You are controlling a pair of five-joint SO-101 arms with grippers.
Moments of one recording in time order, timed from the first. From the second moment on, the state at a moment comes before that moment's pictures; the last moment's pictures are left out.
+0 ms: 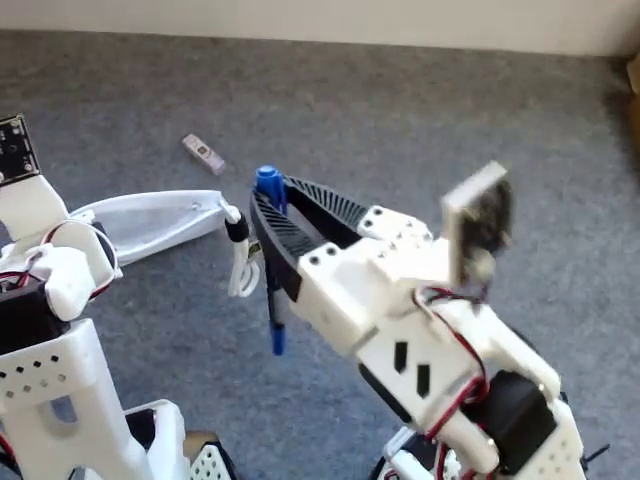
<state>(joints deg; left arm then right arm) -24.1 -47.0 25.4 81.6 10.2 -46.6 -63.2 22.8 45.1 -12.9</state>
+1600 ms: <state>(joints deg) -23.6 -47.0 25.4 81.7 10.2 -47.7 -39.9 56.1 -44.4 -11.7</state>
